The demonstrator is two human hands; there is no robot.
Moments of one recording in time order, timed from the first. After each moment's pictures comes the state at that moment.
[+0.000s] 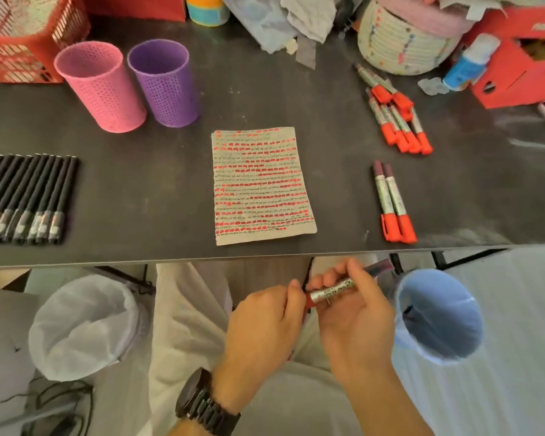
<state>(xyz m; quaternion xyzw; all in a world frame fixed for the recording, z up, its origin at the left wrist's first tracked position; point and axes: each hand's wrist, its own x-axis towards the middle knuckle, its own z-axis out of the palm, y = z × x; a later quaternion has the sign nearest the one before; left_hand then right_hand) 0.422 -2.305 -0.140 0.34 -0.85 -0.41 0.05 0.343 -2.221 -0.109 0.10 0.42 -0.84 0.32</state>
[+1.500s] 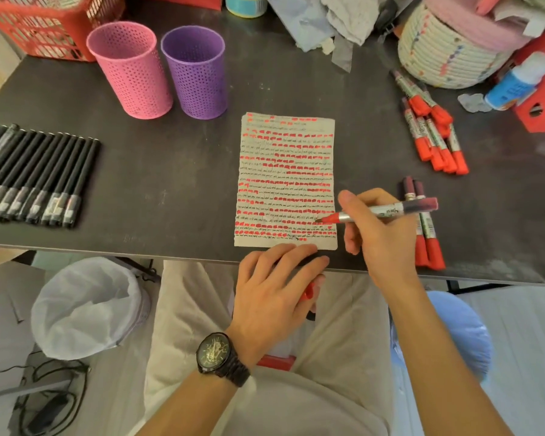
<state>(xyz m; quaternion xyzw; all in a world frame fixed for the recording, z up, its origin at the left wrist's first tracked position) 0.394 -2.341 -0.189 0.18 -0.91 -0.11 0.37 0.242 -2.275 -0.105 -0.22 0.69 -0.66 0.21</state>
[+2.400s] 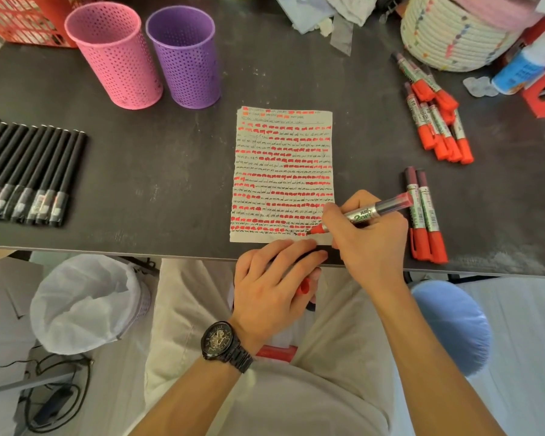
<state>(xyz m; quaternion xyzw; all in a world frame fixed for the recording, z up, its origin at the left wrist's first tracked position) 0.385 -2.344 -0.200 0.18 -0.88 -0.09 0.42 0.254 -2.282 -0.119 -0.26 0.79 -0.54 0.09</state>
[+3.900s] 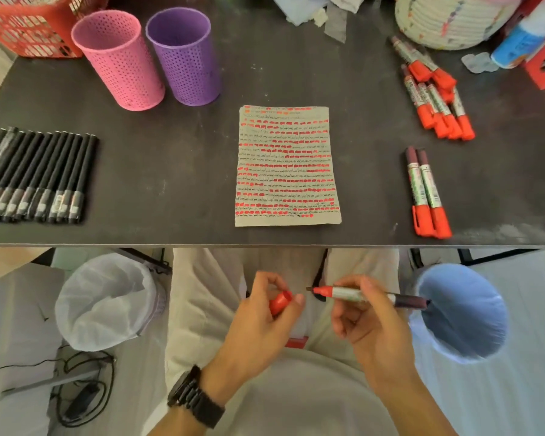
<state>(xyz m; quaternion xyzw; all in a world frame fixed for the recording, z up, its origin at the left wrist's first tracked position) 0.457 -2.316 -0.179 0.32 -0.74 -0.58 0.10 0.341 -2.194 -0.139 -0.01 0.56 -0.74 0.38</state>
